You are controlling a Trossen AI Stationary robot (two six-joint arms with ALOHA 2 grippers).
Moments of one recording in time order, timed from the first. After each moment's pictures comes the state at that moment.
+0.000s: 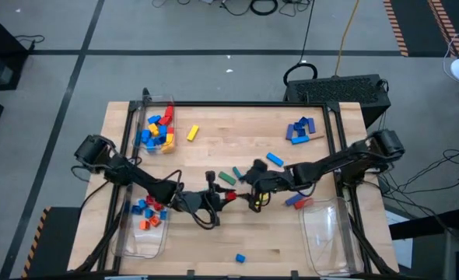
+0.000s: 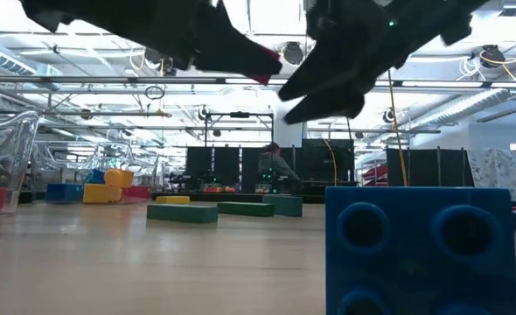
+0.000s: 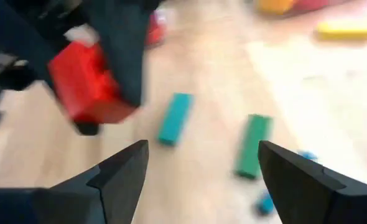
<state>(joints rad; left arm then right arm) -0.42 1.71 0.83 0.56 -0.59 0.19 0.23 1.58 0.85 0.16 0.23 0.38</state>
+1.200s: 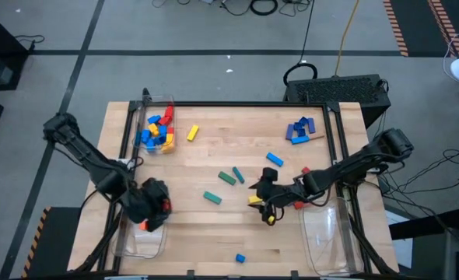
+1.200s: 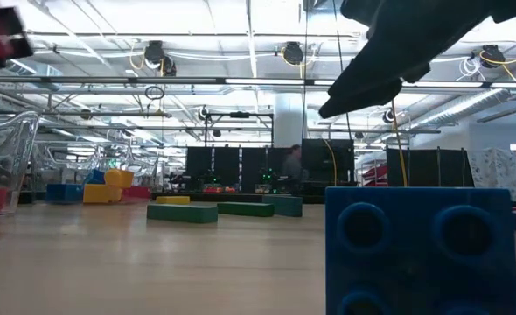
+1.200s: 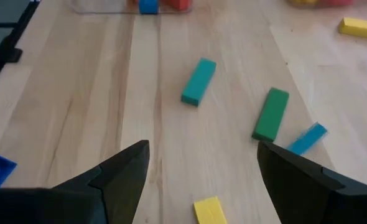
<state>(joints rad) -0.74 1.09 0.83 -0.77 -0.26 -1.09 0.39 1.50 0.82 0.01 0.34 0.34</state>
